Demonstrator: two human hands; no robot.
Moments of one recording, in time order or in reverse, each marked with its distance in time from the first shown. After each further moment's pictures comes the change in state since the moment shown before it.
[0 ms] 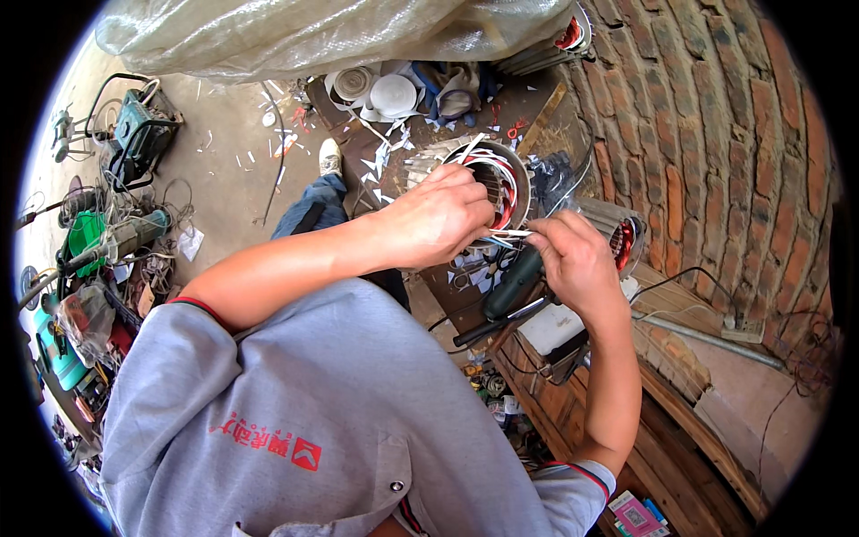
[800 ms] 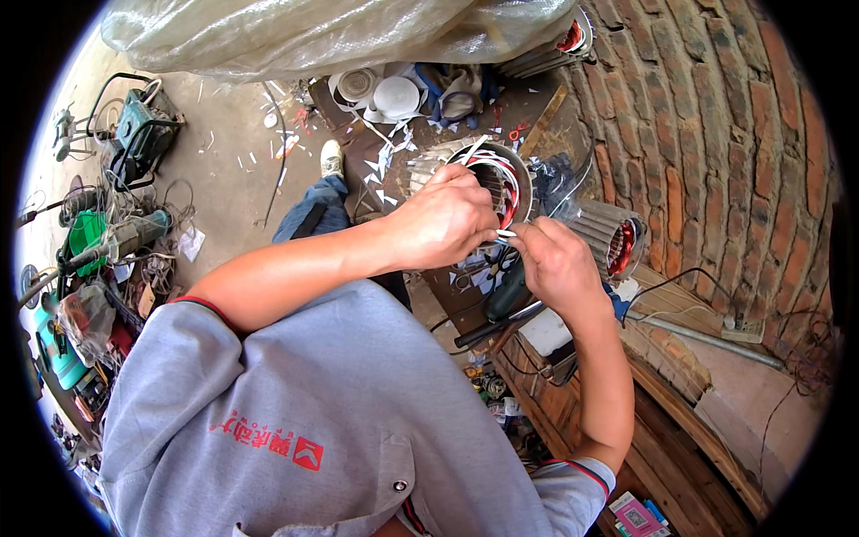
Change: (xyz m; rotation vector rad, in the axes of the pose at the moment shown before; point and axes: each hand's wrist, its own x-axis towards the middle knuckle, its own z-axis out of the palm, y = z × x) left_hand 0.001 0.003 0.005 -0.016 0.007 -0.020; right_hand -0.001 -0.008 0.018 -0.054 -0.047 -0.071
